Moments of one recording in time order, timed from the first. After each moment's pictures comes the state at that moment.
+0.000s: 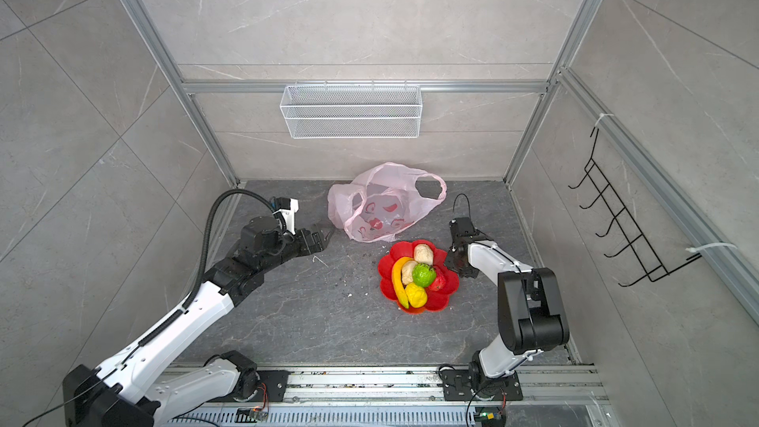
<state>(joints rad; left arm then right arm) -0.52 1.03 0.90 -0.29 0.09 -0.60 0.12 1.60 0.93 -0.60 0.17 0.54</state>
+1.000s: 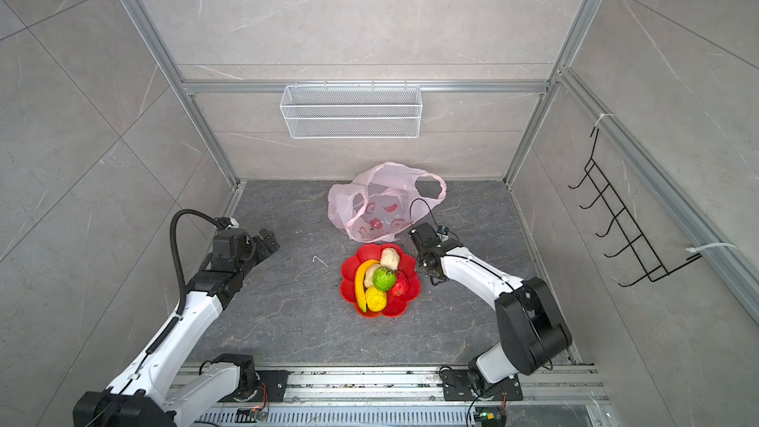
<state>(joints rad) -0.12 1.03 0.73 -0.34 -0.22 -0.60 0.43 1.48 0.96 -0.65 0.31 0.71</state>
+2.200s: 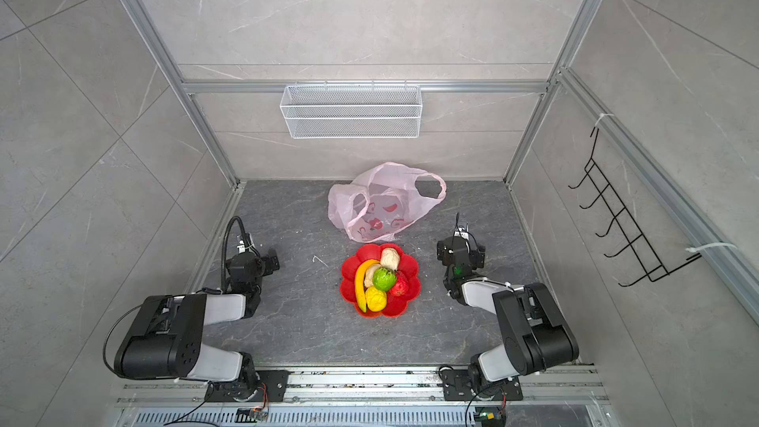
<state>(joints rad) -0.02 1.47 0.31 0.74 -0.30 -0.06 0.22 1.50 0.48 0.50 0.52 0.06</state>
